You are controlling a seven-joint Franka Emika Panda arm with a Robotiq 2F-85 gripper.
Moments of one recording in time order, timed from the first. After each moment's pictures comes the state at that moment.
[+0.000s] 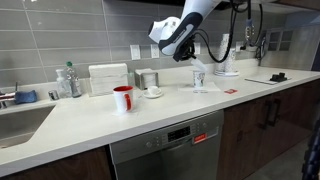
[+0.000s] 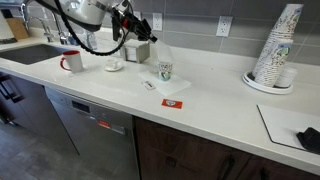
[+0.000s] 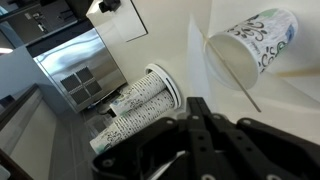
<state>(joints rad) 0.19 0.68 -0.15 -1.24 -1.04 1.80 0.78</state>
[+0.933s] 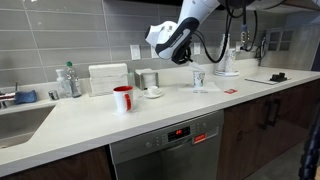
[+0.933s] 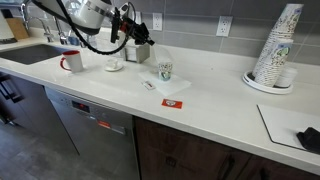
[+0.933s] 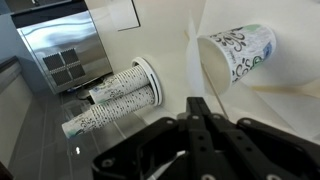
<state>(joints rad) 0.19 0.72 -0.12 -1.21 -1.05 1.80 0.62</state>
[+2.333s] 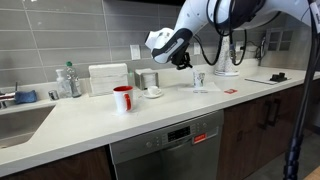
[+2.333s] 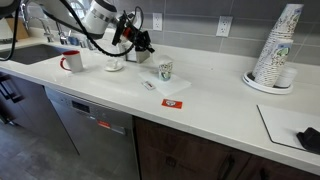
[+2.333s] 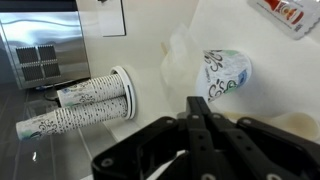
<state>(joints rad) 0.18 0.86 -0.11 -1.03 -0.94 1.70 0.37</state>
